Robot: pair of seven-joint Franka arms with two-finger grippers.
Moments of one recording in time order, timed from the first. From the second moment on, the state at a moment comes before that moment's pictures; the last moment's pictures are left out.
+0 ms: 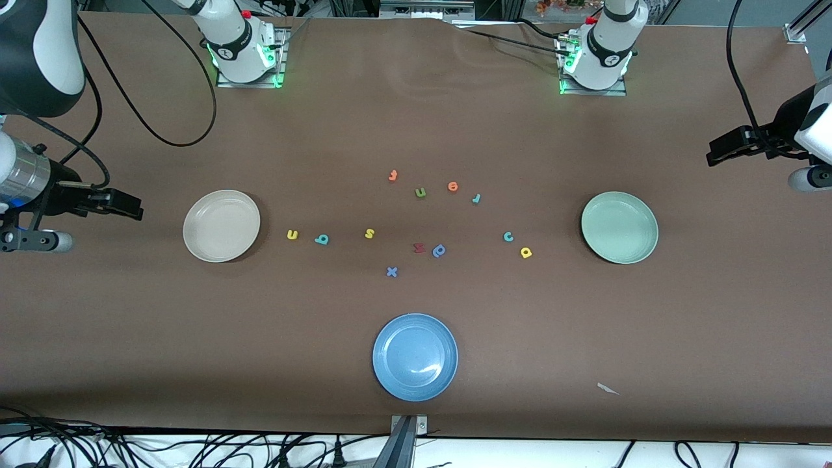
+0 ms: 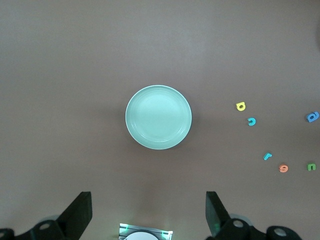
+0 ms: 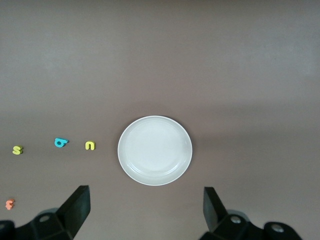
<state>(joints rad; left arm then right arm) 0.01 0.12 -0.04 -1.38 0.01 1.35 -0.17 0.13 0.29 -0.10 -1.36 0.00 1.58 0.07</state>
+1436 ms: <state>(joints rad) 0.11 0.13 -0.03 -1.40 -0.08 1.35 -0.16 0.14 0.31 -0.10 -1.39 0.00 1.55 0.06</state>
